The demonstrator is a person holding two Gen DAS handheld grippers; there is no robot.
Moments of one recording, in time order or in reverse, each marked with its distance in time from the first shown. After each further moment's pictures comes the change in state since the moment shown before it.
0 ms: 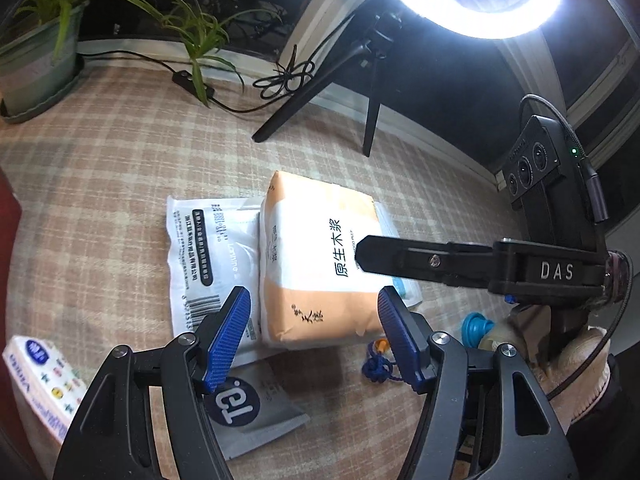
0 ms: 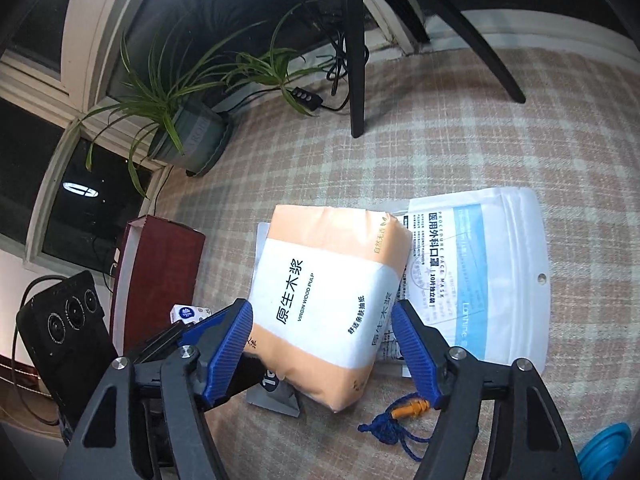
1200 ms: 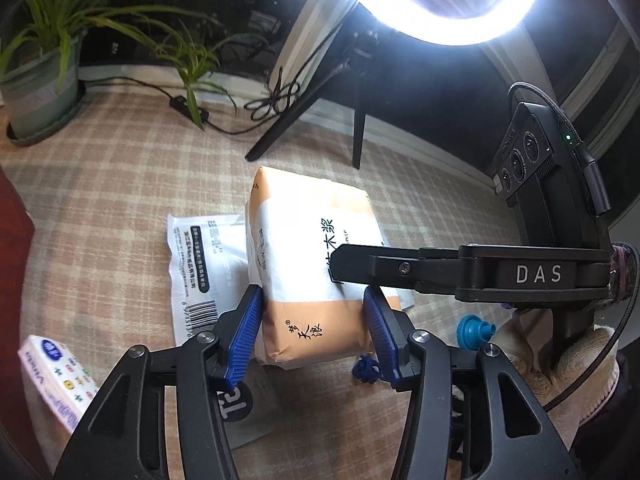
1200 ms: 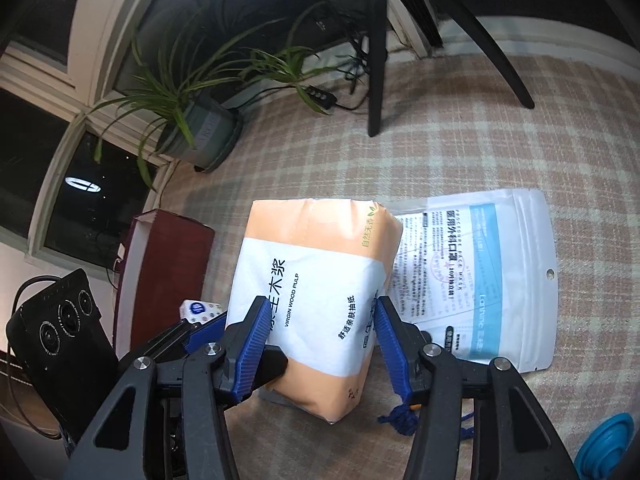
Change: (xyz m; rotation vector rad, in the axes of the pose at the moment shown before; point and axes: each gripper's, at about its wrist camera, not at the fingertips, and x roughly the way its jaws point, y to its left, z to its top) left arm -0.021 -0.012 -0.012 0.068 -0.112 0.020; right arm -0.002 0.016 -0.002 -0.016 0.000 -0.001
